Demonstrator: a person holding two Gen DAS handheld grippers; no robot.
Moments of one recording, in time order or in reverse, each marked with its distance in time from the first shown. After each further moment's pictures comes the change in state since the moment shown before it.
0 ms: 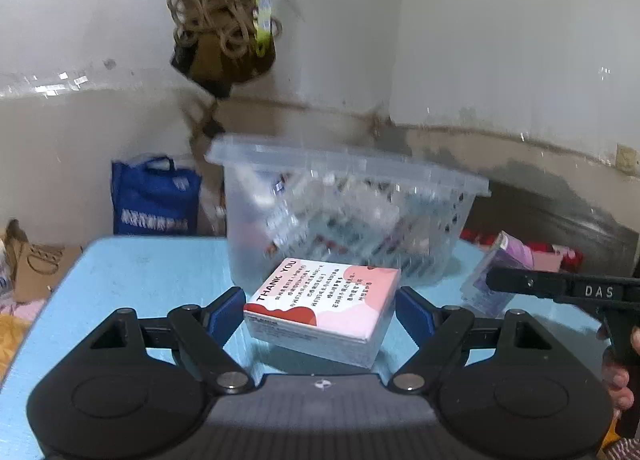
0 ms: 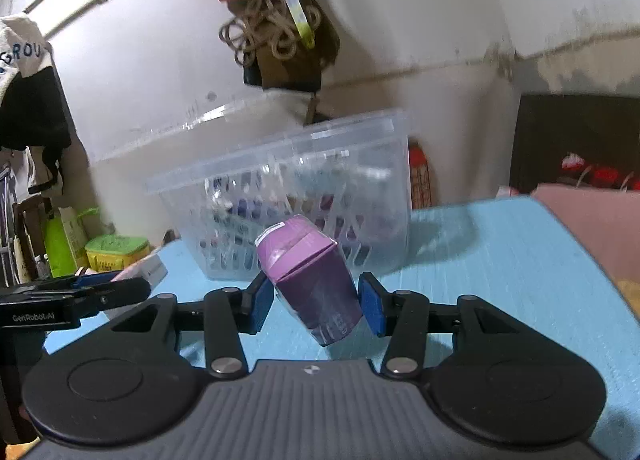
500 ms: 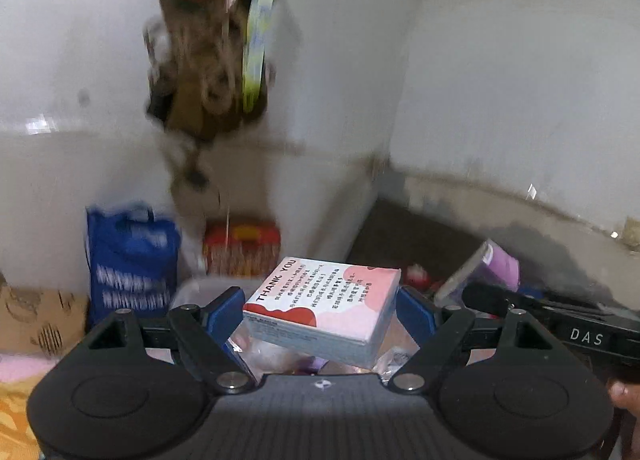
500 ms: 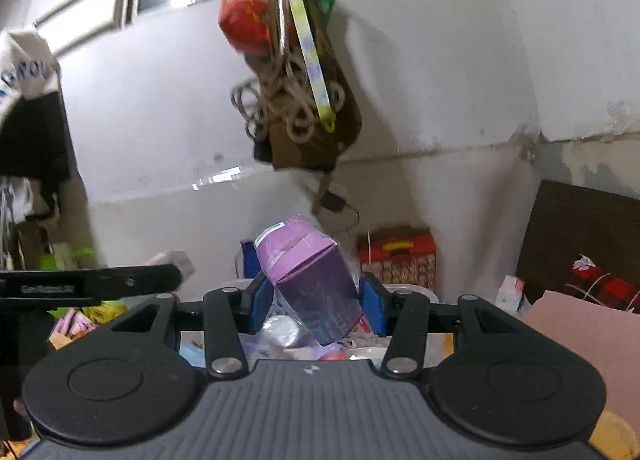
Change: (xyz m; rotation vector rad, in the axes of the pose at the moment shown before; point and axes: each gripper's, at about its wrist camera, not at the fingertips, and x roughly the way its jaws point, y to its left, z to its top) left arm 0.093 0.001 0.174 -0.085 0.052 -0.045; right arm 0.054 0.023 0.160 -0.104 -0.059 0.001
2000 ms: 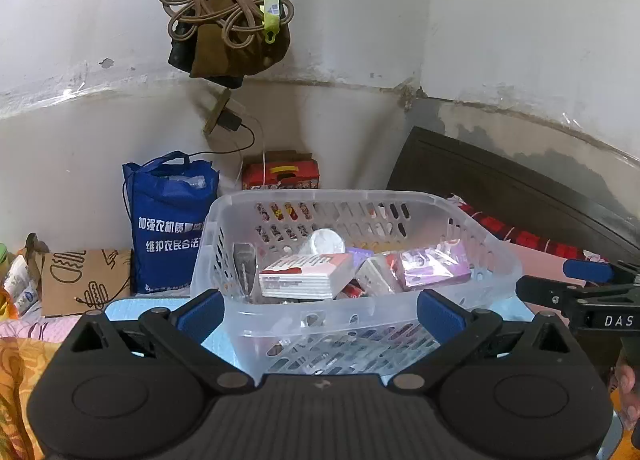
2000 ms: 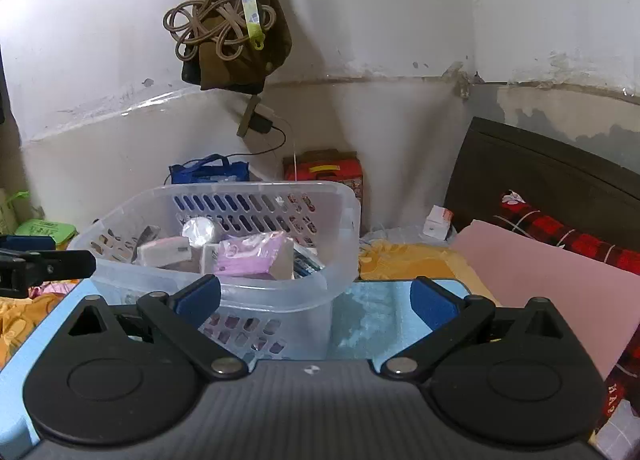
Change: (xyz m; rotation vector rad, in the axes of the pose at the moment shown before) left arm -0.030 -0.019 -0.041 0.084 0.140 0.157; right arm -0.022 -0.016 -0.046 0.016 0.189 -0.225
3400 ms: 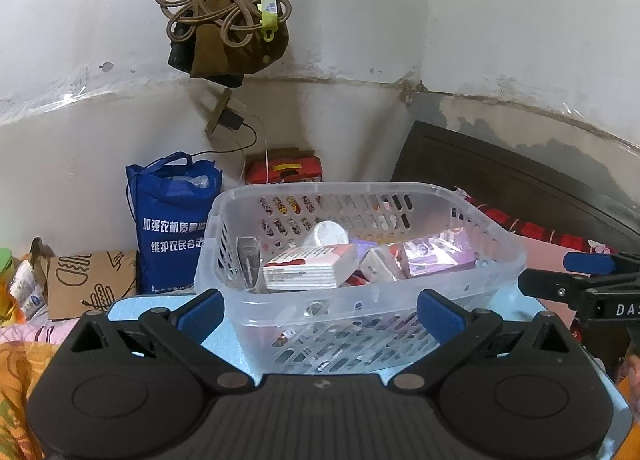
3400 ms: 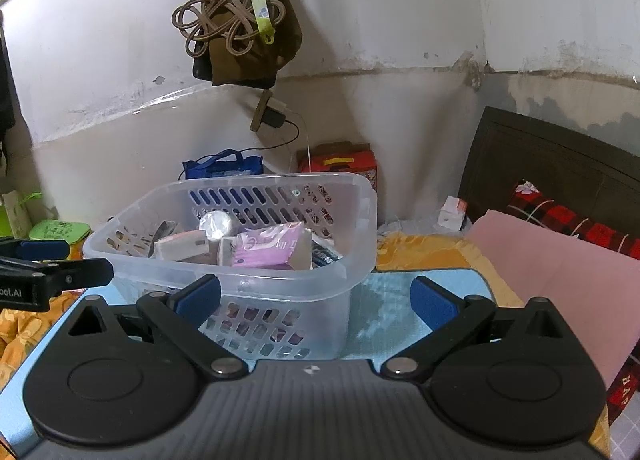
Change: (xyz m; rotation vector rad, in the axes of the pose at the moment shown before) left arm 0.000 -0.005 -0.006 0.029 0.002 0.019; right arm -0.001 0.000 -0.001 0.021 0.022 0.050
